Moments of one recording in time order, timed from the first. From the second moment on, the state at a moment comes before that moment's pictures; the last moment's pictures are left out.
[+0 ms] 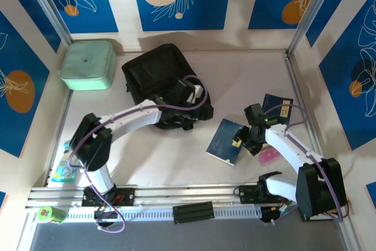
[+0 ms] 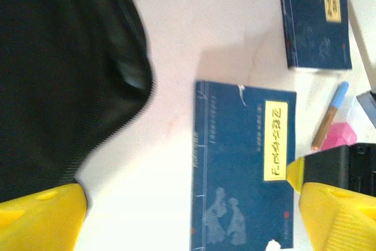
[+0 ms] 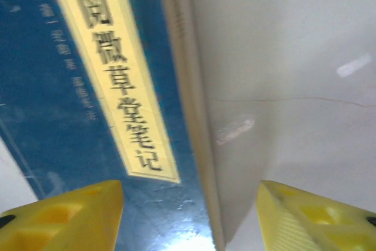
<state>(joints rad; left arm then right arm) -0.82 1.76 1.32 -0.39 0.19 -0.58 0.24 1.17 0.63 -0.86 -0.13 0.94</state>
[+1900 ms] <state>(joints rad) -0.86 2.05 1.49 -0.40 0.56 -0.56 0.22 1.41 0.70 -0.70 -0.27 0.87</state>
